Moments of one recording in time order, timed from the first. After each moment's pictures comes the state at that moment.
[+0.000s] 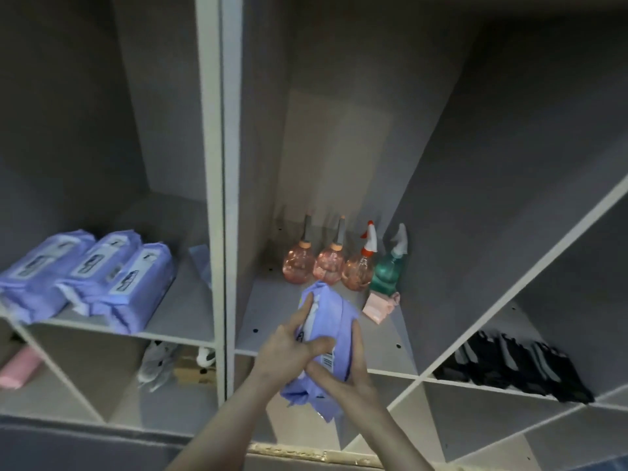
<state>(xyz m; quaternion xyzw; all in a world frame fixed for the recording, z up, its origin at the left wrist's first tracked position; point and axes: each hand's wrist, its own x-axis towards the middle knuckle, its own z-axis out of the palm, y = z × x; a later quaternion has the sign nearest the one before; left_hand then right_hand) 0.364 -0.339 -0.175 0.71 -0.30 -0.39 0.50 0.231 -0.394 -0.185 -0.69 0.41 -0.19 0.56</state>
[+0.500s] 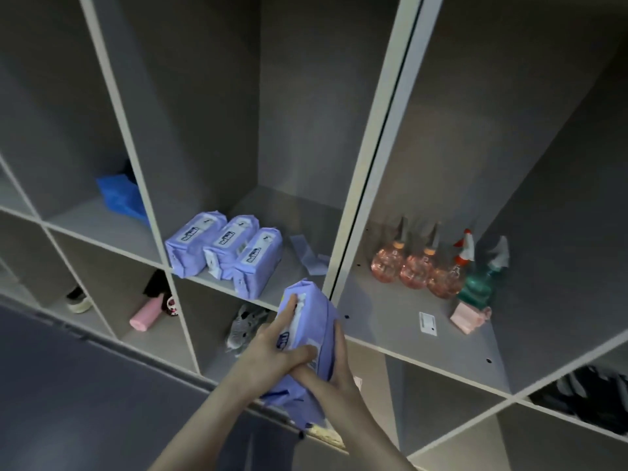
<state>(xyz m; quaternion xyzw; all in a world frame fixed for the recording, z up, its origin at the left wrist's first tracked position) 0.424 -0.152 -0.173 0.75 -0.25 -0.31 0.53 0.313 -0.247 -0.184 -0.70 0.29 -0.10 0.65</state>
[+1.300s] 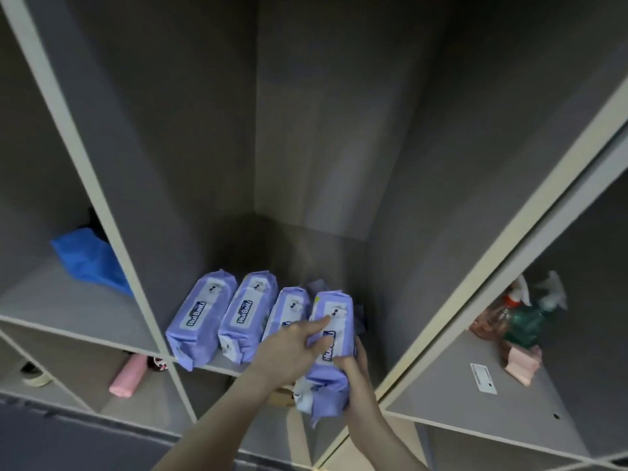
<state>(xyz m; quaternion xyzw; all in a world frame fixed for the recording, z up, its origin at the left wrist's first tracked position) 0.647 -0.216 -0.179 0.82 -0.44 -0.19 0.31 0.518 -0.289 -0.226 -0.52 0.38 -0.22 0.73</state>
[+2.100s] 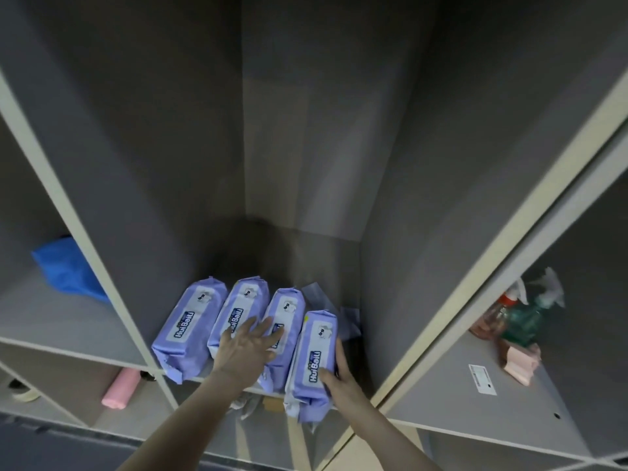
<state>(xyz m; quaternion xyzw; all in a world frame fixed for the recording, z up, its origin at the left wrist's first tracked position) 0.704 -0.208 -0.234 0.86 -0.49 -0.11 -0.01 0.530 -0.322 -0.261 -0.67 0.39 -0.08 0.63</state>
